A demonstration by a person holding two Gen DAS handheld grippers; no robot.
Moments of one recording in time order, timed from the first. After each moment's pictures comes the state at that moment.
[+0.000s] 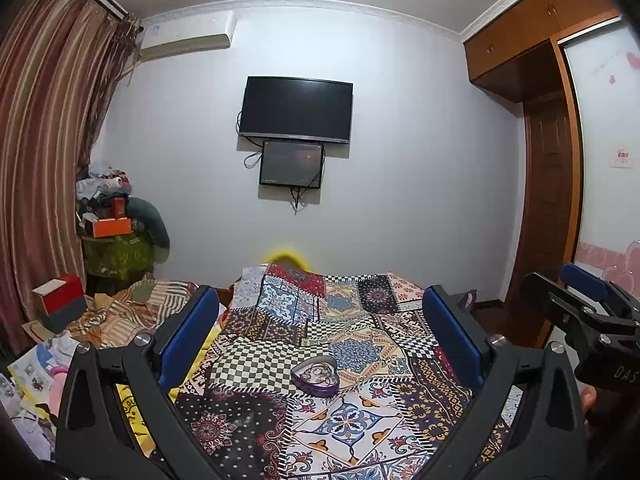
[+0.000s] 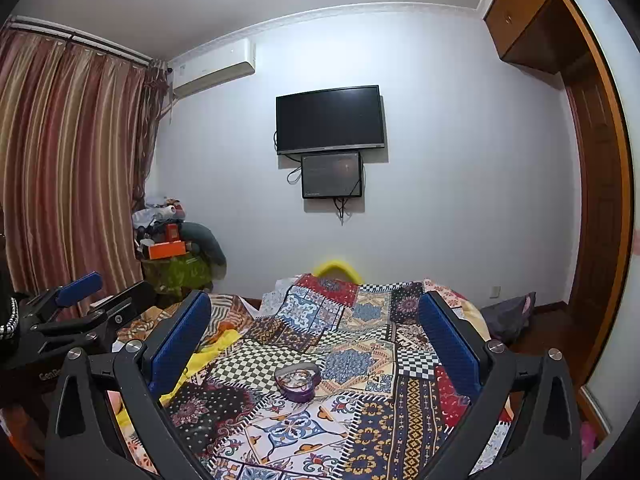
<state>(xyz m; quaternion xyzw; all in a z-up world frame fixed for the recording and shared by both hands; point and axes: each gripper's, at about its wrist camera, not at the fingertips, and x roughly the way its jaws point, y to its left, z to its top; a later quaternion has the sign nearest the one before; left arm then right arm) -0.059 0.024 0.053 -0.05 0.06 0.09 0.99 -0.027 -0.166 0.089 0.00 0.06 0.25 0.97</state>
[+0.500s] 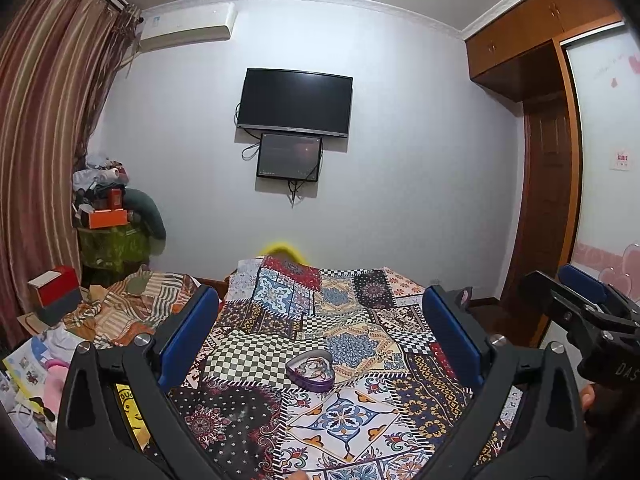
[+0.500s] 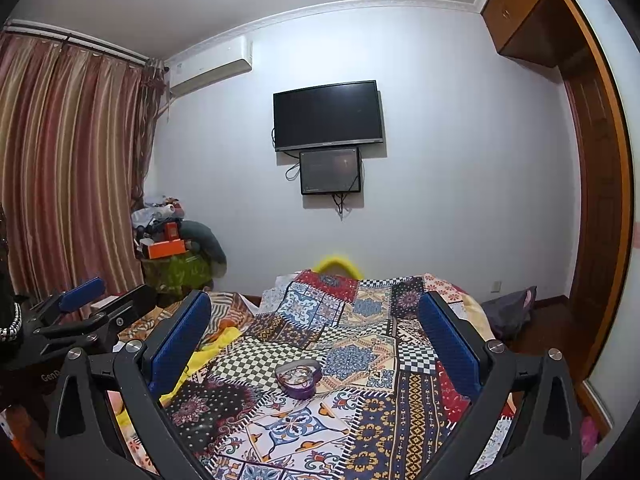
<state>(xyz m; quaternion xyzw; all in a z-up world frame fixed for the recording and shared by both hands) -0.055 0.029 0.050 -0.06 0.07 0.08 0.99 -0.023 -0.167 0.090 0.01 0.07 0.25 0.97</state>
